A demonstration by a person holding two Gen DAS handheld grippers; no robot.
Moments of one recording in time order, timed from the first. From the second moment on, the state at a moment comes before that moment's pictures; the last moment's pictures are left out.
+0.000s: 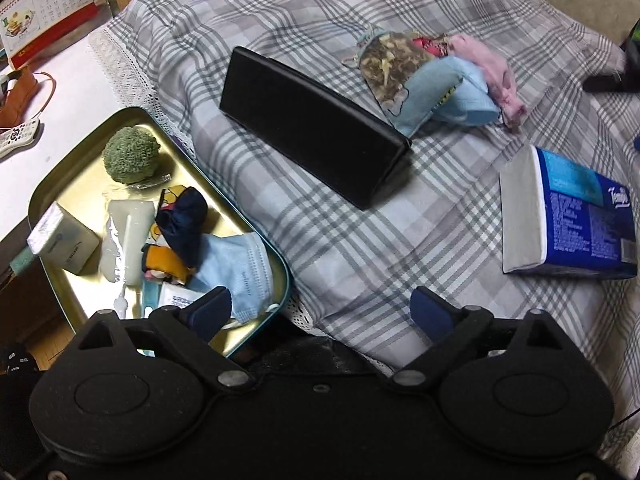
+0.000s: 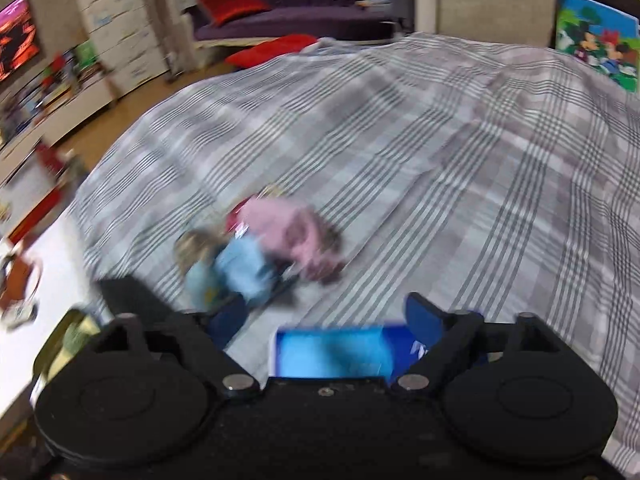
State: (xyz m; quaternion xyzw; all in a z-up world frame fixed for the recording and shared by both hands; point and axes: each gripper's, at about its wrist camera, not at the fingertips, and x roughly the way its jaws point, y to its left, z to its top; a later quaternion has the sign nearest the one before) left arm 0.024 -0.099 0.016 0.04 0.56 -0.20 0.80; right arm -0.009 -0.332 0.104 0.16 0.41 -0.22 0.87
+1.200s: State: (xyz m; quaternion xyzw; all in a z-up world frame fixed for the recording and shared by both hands) left arm 0.015 -0.106 0.007 0.05 0.57 -0.23 0.79; right arm 0.115 -0.382 0.024 0.20 0.46 -0.19 0.84
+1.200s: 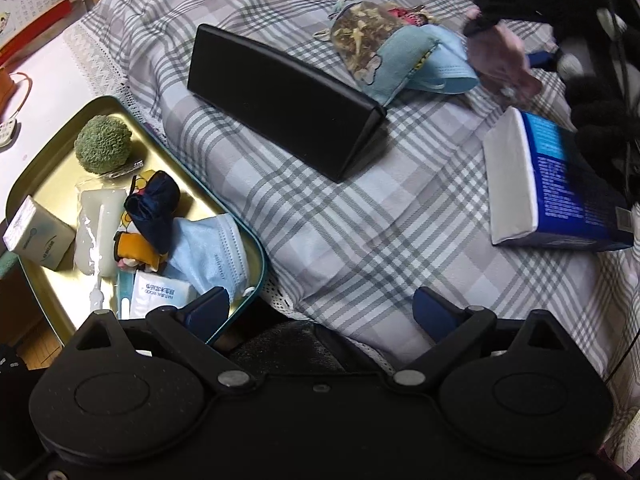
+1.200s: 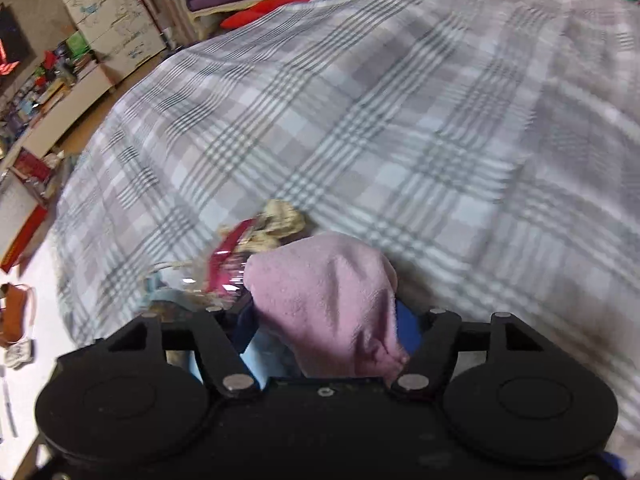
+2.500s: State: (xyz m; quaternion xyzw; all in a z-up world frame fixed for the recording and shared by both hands) left arm 0.203 -0.199 0.021 -0.02 0.62 -0.19 0.76; right arm 0.048 -0.389 -0.002 0.09 0.42 -0.30 0.85
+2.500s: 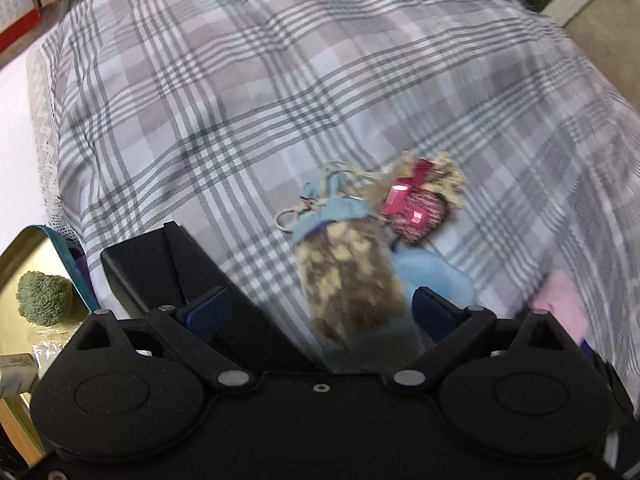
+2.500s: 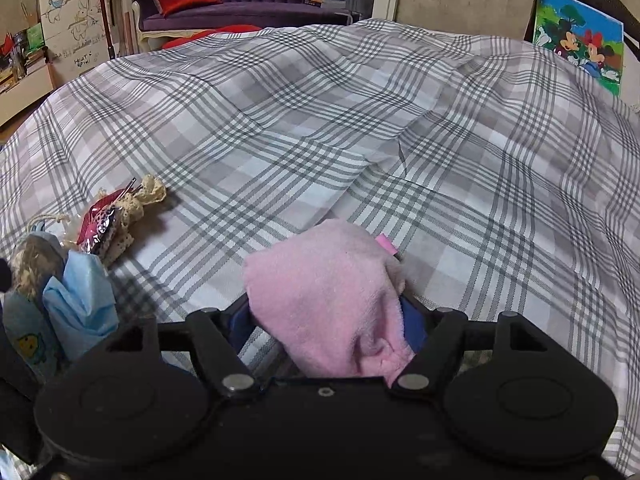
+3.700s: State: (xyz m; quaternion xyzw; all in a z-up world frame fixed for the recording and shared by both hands) left arm 0.202 -0.193 0.081 -0.03 0.56 -0.28 0.78; right arm 0.048 -0.391 -0.005 0.10 0.41 -0.30 0.86
